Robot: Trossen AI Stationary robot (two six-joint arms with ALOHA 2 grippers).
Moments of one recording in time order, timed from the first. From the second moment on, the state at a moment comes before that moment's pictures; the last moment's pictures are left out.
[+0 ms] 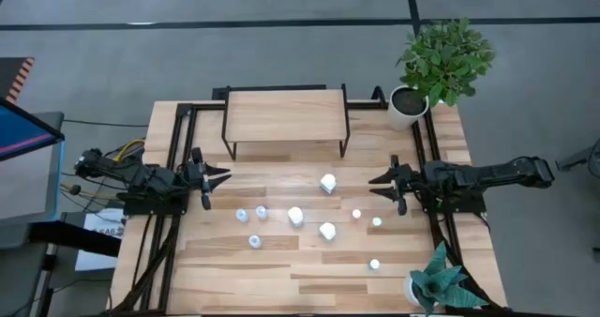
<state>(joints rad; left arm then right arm) -0.32 0.04 0.09 -0.25 -0.61 -0.05 0.06 0.22 0.00 0.03 0.05 0.18</state>
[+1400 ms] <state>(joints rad) -0.32 0.05 0.10 -0.26 -0.61 -0.30 0.06 0.22 0.00 0.03 0.05 0.18</state>
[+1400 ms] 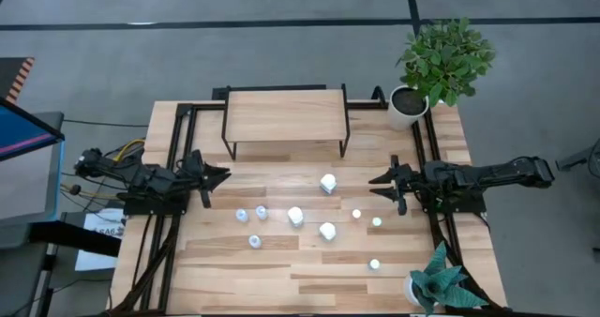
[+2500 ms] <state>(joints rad) -0.32 0.07 0.06 0.08 -0.61 -0.10 0.04 0.23 0.11 0.26 0.08 0.18</state>
